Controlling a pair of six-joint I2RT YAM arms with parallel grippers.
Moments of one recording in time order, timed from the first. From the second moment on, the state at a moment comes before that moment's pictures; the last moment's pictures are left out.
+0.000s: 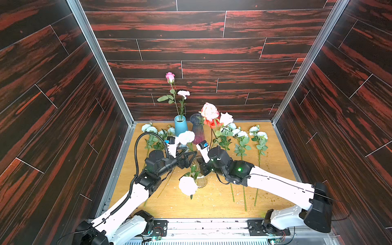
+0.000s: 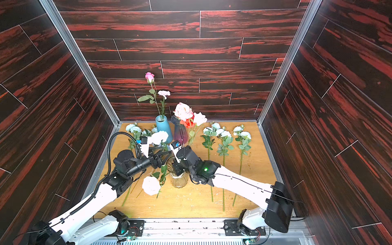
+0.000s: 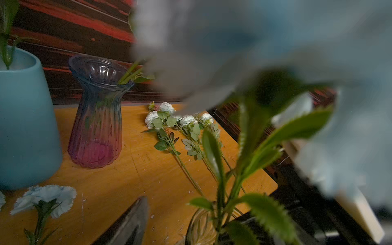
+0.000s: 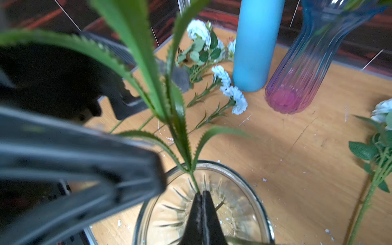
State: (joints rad) left arm -0.45 0.99 0.63 0.27 0.43 -0.43; right arm 1.05 1.40 1.16 -0.33 0.16 0.29
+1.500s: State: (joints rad) left arm -0.45 0.81 0.58 0.21 0.17 -0.41; right arm 0.98 1.30 1.65 -0.50 0.15 0.17
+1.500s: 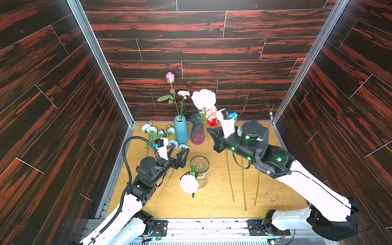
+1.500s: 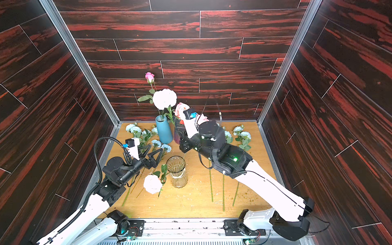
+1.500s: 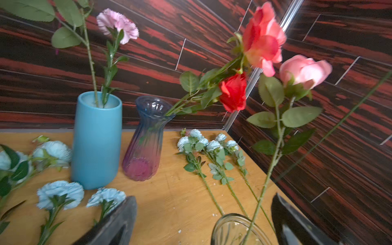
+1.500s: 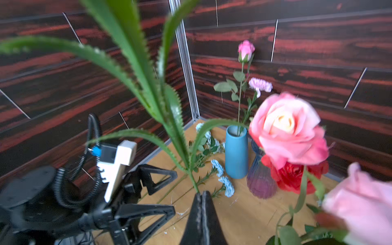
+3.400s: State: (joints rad) left arm -0.45 0.88 0.57 0.22 0.09 -0.38; right arm 0.23 1.17 1.19 -0.70 -0.01 0.31
